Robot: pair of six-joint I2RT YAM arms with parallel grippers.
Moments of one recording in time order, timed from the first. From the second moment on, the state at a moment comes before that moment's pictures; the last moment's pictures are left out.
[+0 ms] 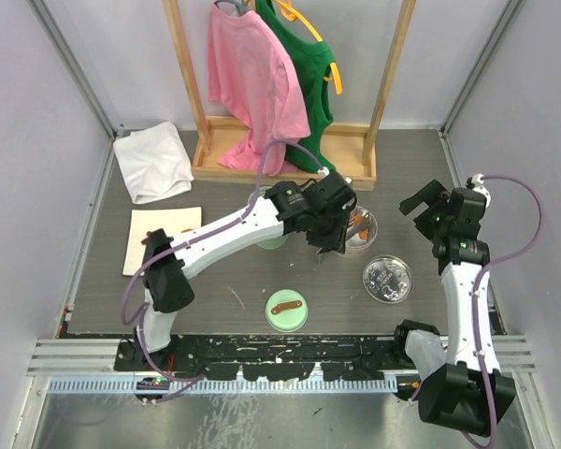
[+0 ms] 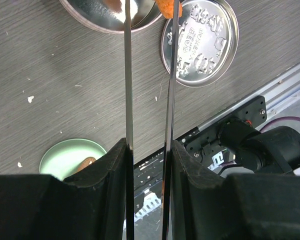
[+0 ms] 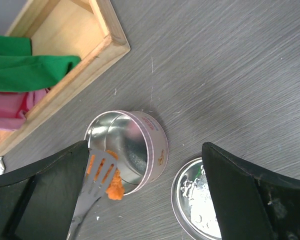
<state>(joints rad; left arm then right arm) -1.07 1.97 2.00 -0.97 0.00 -0.74 -0.25 0.93 0.81 -0.48 -0.09 0.60</state>
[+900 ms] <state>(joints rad) -1.08 2.11 2.03 -0.90 -0.05 -0.65 -0.25 0.86 0.79 -0.54 -0.12 0.58</state>
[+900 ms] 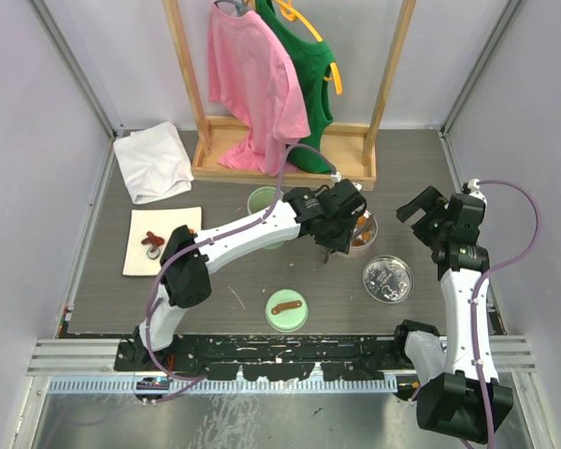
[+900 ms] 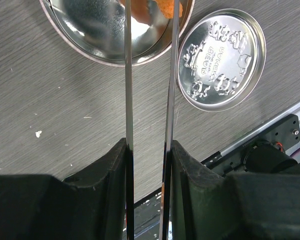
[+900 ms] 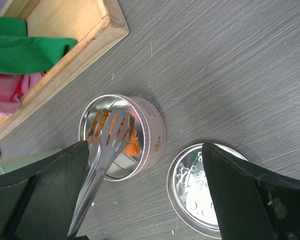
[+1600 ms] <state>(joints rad) -1.08 2.12 2.03 -0.89 -0.04 -0.64 -0.25 0.85 0.79 -0.55 -0.13 0.56</state>
